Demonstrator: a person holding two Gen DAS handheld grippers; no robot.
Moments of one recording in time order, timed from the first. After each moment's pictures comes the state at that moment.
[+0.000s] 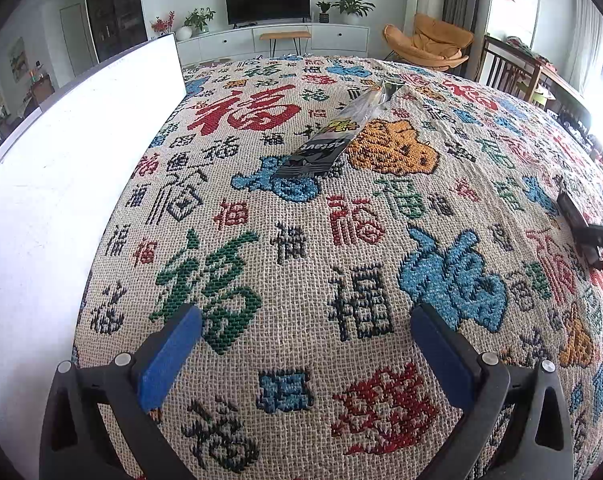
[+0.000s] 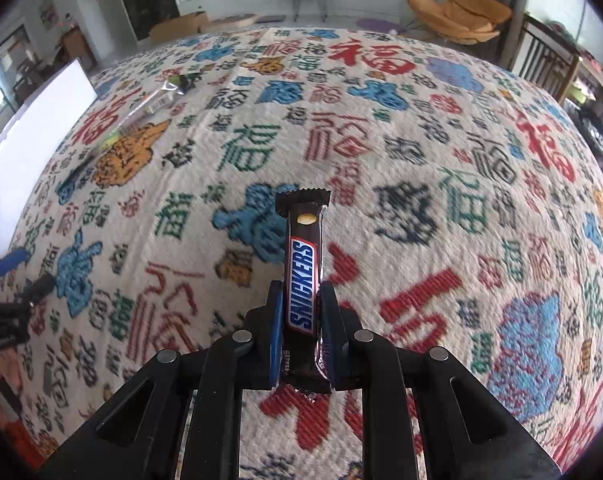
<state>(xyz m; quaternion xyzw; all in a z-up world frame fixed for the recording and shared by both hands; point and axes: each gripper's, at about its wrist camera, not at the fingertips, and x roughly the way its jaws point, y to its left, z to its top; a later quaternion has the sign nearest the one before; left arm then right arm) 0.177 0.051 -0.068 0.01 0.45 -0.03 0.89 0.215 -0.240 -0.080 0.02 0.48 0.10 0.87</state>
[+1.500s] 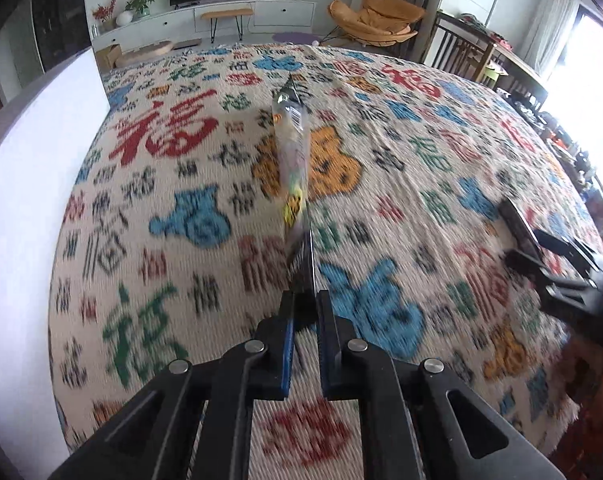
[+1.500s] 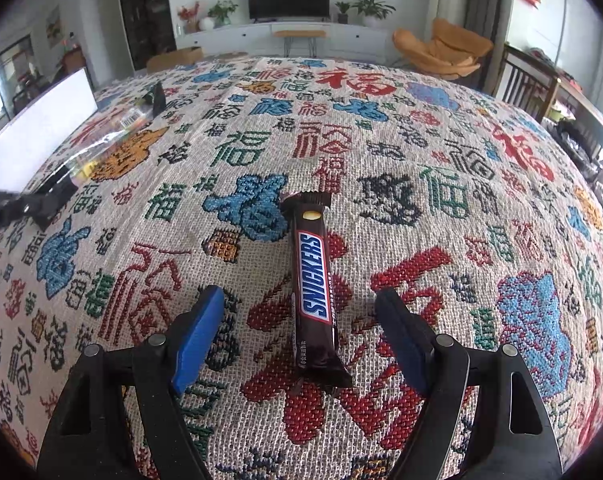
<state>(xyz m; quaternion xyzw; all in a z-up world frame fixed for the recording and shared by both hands) 0.195 0.024 -0.039 0.00 0.50 -0.15 0.85 0.190 -0.237 -0.098 0.01 0.40 0.08 0.91</state>
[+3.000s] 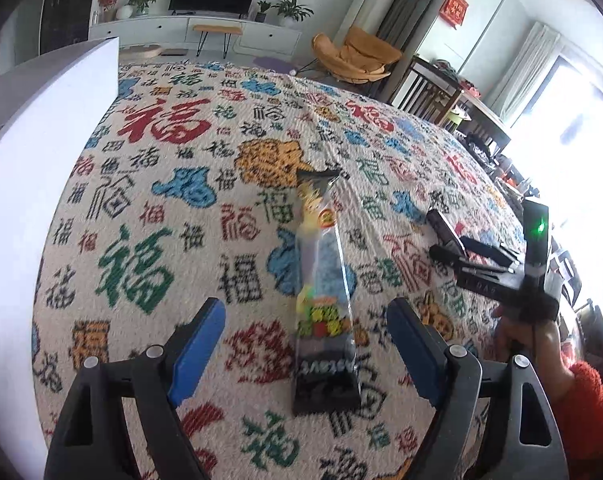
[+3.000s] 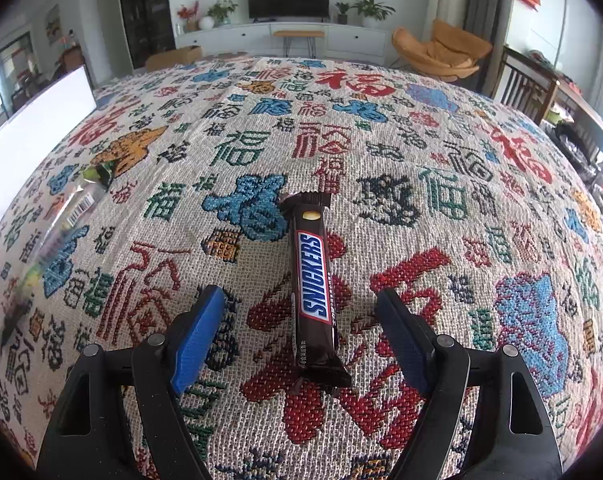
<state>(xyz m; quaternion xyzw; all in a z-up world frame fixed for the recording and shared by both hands) 0.152 0.050 -0.018 -0.10 0.45 -0.20 0.87 0.188 -0.240 -0.098 0.00 0.40 0.07 0.91</state>
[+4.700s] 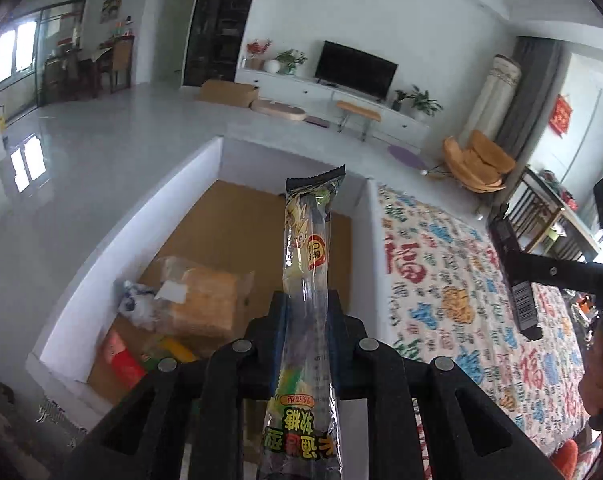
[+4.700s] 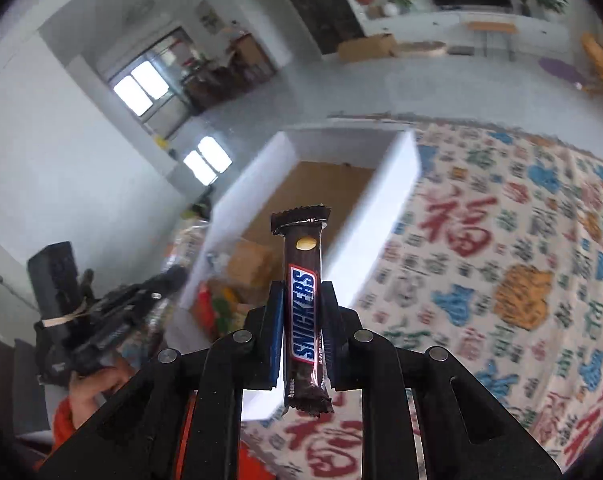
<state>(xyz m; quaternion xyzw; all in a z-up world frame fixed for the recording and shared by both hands) 0.095 0.319 0.105 -0.16 0.36 0.05 0.92 0.187 0.044 0.132 0.08 0.41 0.43 0.80</state>
